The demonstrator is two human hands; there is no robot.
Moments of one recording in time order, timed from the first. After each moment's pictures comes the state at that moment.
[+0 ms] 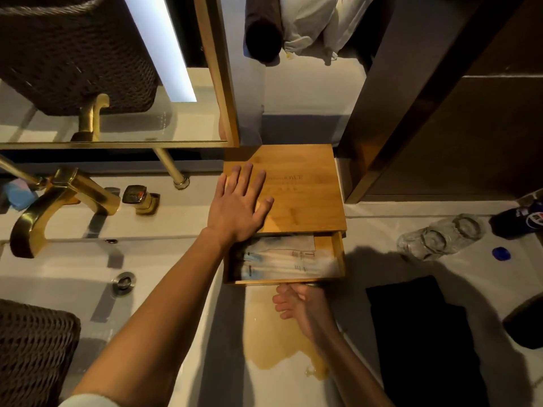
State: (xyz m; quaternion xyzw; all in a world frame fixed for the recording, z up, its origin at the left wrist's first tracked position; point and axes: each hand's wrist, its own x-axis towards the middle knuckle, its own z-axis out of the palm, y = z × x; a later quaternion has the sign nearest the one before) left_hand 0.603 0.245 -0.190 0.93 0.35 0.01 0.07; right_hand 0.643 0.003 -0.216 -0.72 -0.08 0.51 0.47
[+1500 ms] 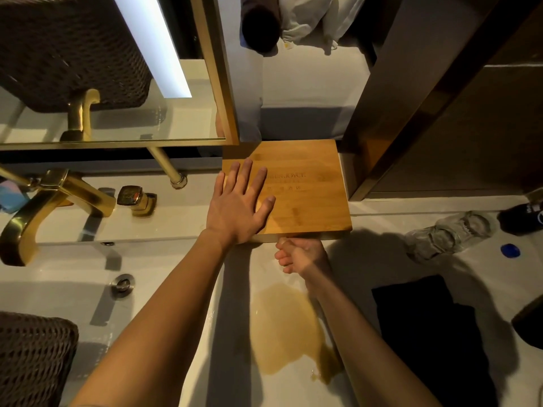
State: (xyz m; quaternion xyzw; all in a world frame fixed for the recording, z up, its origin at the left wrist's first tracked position) left_hand 0.604 0.247 -0.194 0.93 0.35 0.03 0.08; right_hand 0.690 0.083 -0.210 -0.77 -0.06 0.46 0.44
